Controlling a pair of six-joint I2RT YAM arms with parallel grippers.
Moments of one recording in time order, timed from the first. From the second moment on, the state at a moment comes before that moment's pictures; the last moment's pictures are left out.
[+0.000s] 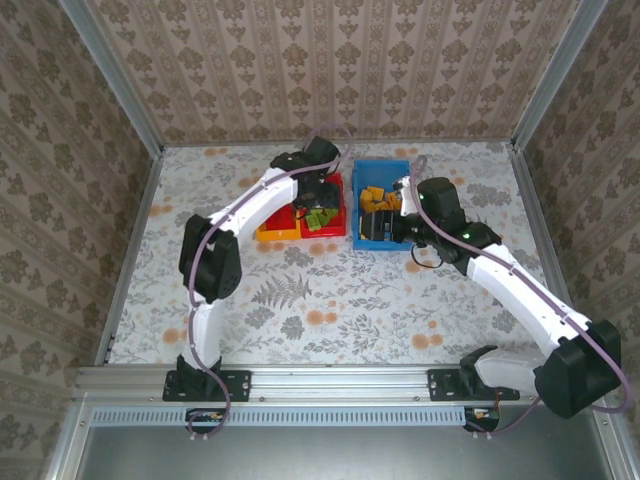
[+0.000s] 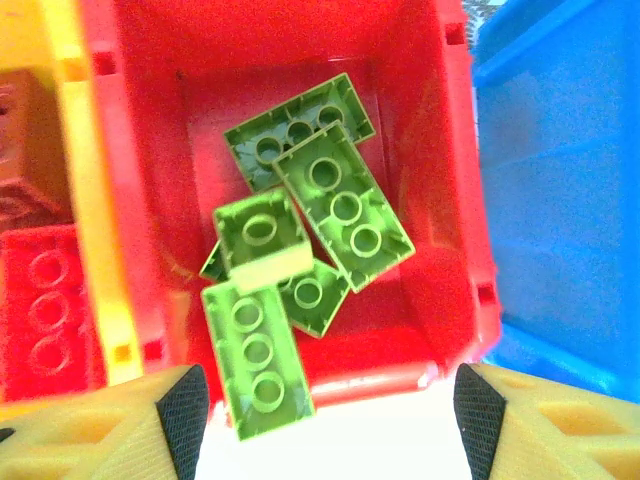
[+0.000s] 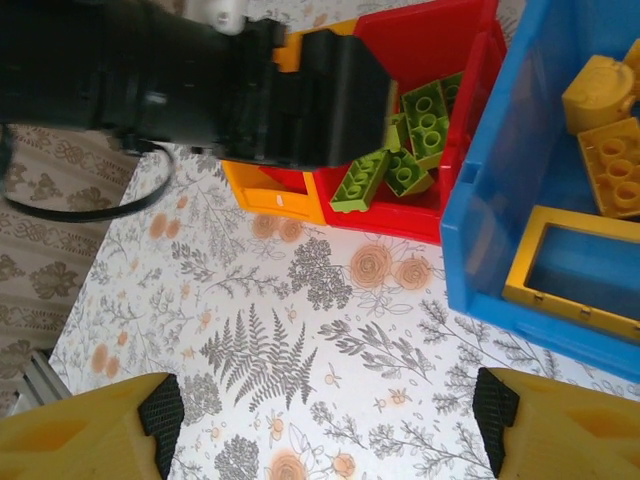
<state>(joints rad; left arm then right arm) -0.65 2.05 1.88 -0.94 -0.09 -0.54 0.39 1.20 1.00 -0.42 -0.35 0.44</state>
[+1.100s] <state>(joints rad) -0.13 0.90 0.55 -0.51 -0.44 -0.26 0.14 0.97 0.44 -0.12 0.48 0.19</state>
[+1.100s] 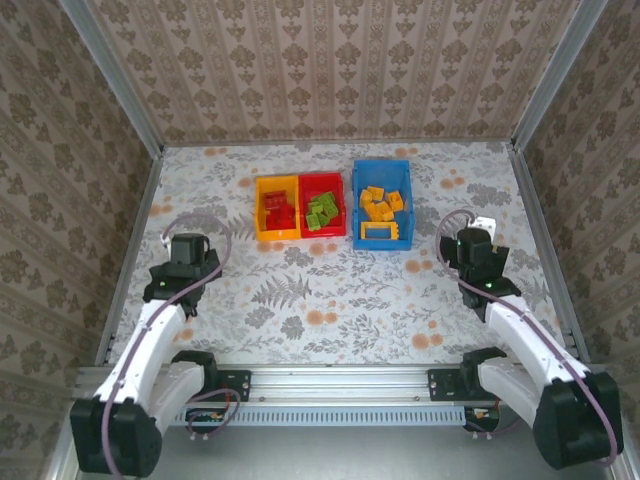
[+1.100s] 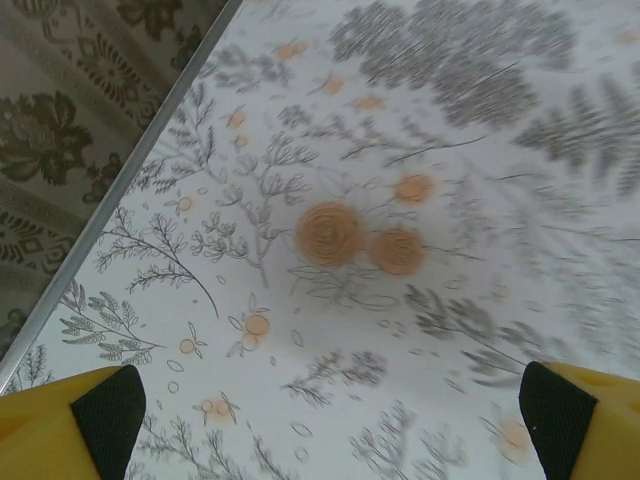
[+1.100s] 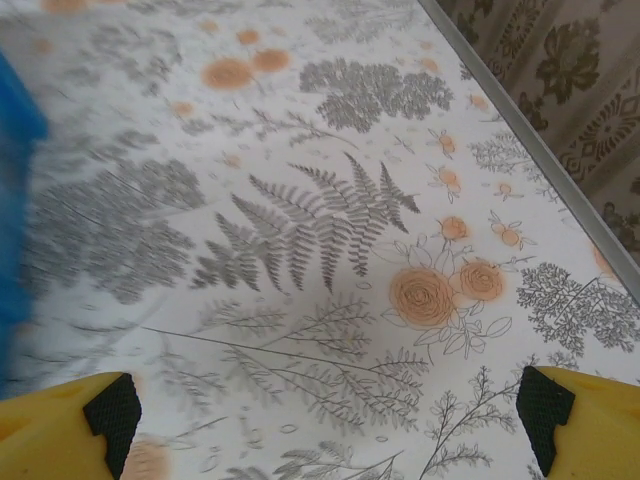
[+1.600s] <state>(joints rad) 0.00 1.40 0.46 0.32 -0.16 -0.02 0.02 1.49 0.42 0.60 0.23 0.08</state>
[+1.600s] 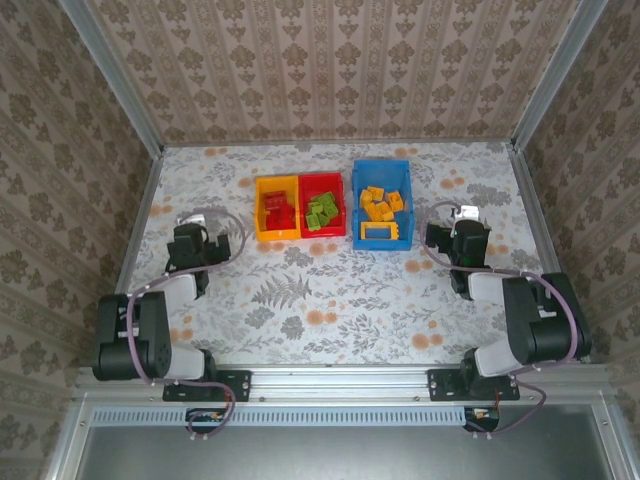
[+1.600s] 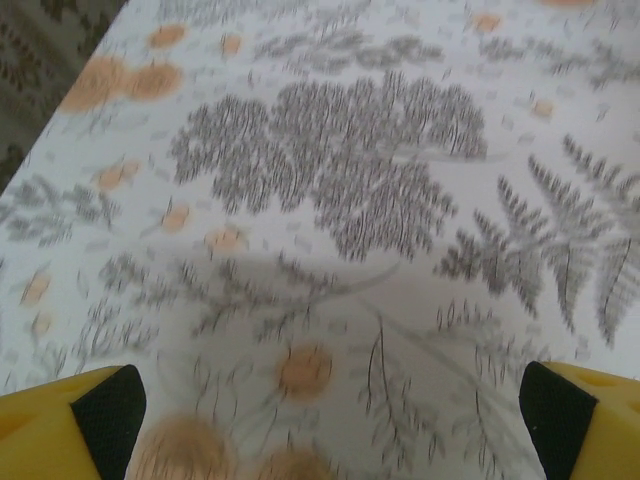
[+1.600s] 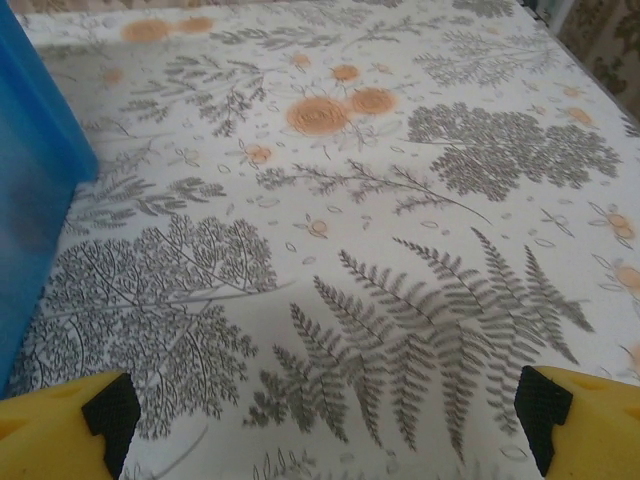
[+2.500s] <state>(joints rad) 0.00 1.54 0.38 0.74 -0.05 0.04 0.03 1.53 0.37 0.83 0.22 0.08</state>
